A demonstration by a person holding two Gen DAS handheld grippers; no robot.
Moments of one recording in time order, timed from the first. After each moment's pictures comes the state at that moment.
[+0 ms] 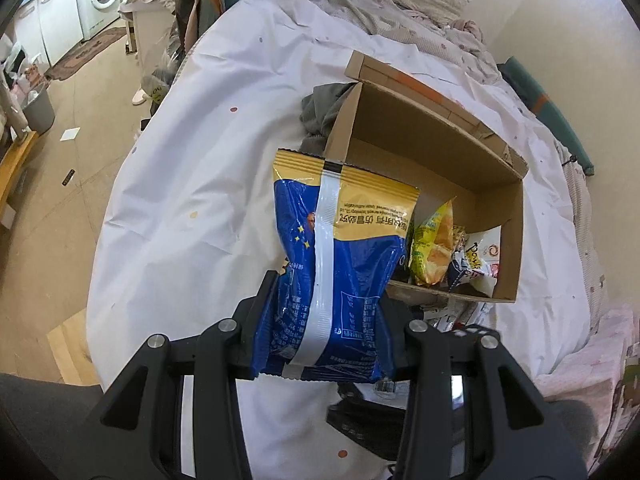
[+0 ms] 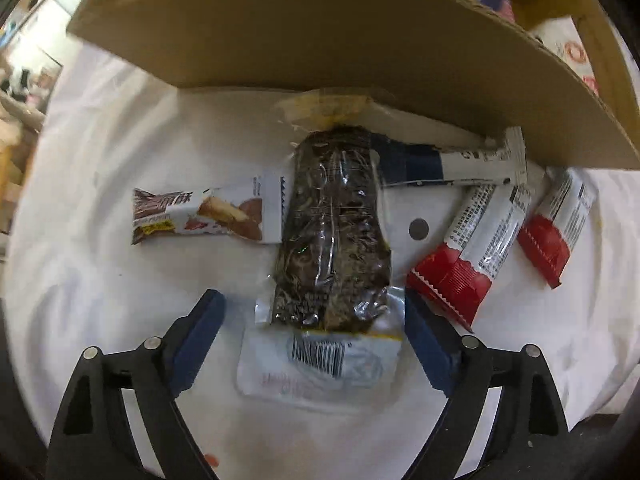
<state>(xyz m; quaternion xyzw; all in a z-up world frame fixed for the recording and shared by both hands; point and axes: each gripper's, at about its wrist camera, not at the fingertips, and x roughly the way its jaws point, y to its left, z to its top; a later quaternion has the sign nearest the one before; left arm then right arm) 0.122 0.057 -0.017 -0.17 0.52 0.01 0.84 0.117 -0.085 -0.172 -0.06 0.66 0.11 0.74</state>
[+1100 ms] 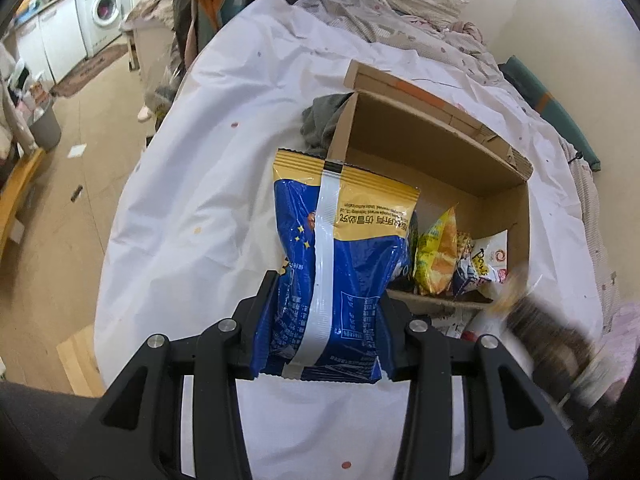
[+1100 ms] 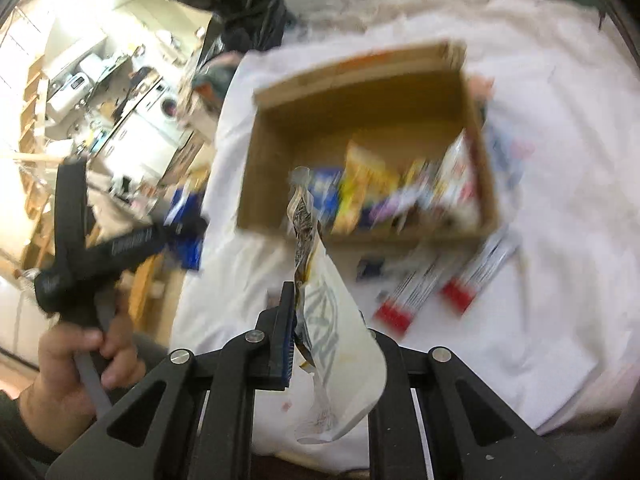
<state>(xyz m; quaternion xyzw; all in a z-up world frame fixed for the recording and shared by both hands) 0.131 0.044 -0.013 -0.14 0.51 0.02 0.85 0.108 -0.206 -0.008 0.15 0.50 0.23 0.82</state>
